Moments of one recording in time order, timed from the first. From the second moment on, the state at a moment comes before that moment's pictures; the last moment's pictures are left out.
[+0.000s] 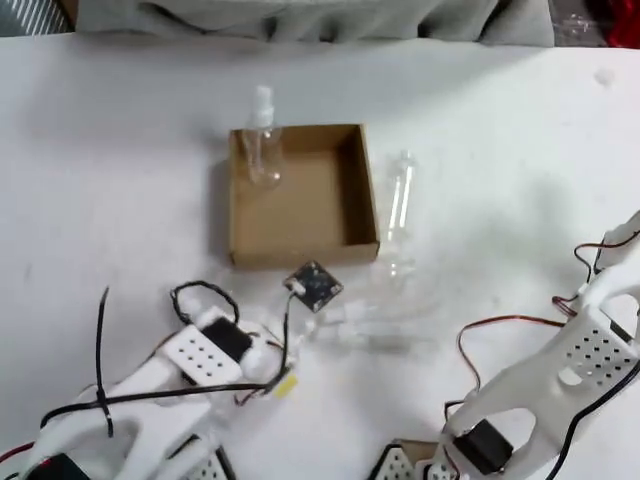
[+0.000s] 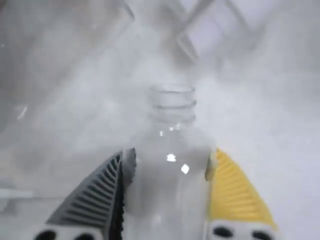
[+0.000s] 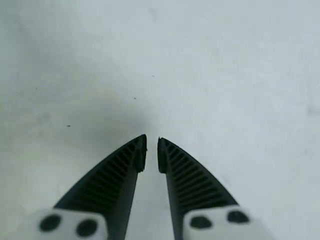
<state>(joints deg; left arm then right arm) 32.9 -37.0 73.1 54.0 -2.9 44.4 43.0 -36.1 81.1 24.7</state>
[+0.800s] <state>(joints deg) 9.1 -40.4 47.3 75.7 -3.1 34.8 30.7 -36.1 95.2 24.7</state>
